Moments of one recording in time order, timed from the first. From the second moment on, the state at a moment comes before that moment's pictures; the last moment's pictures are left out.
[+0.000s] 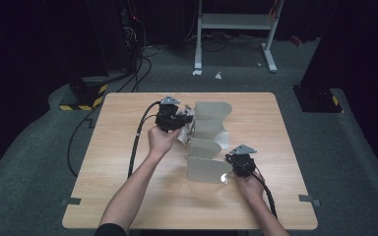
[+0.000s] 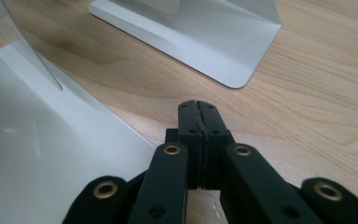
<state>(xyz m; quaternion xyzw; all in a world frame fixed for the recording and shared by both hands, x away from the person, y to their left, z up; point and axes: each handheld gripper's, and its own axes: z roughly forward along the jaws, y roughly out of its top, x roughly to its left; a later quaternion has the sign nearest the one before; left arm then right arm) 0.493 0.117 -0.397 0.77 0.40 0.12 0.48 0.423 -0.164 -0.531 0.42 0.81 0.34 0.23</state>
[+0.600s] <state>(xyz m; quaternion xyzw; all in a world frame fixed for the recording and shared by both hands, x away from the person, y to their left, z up) 0.509 0.109 -0.434 0.78 0.43 0.11 0.44 0.423 -0.165 -0.531 0.42 0.81 0.34 0.23</state>
